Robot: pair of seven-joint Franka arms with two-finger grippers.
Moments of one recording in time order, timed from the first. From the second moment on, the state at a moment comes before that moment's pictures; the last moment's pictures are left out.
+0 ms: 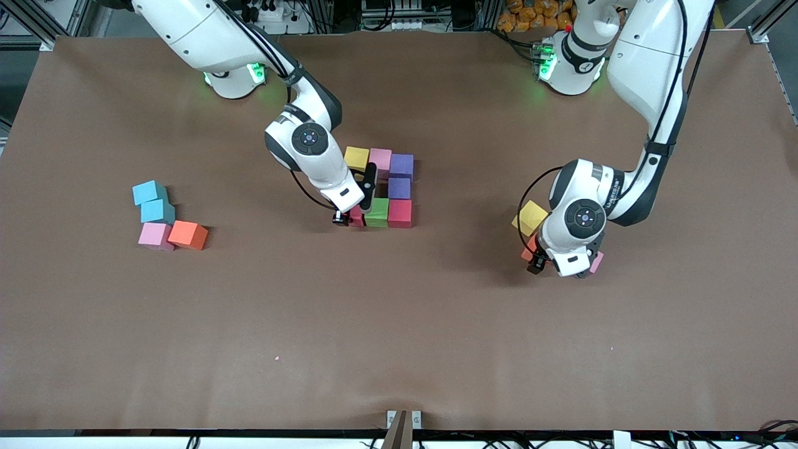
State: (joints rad) left arm -0.26 0.56 -0.06 -1.90 0.10 2.33 -1.47; right arm 0.28 0.51 0.40 -2.07 -0.30 2.60 -0.58
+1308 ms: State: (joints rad) left arm -0.26 0.56 -0.06 -1.90 0.10 2.33 -1.47; right arm 0.28 0.48 0.39 -1.98 -0.30 2.42 -0.58
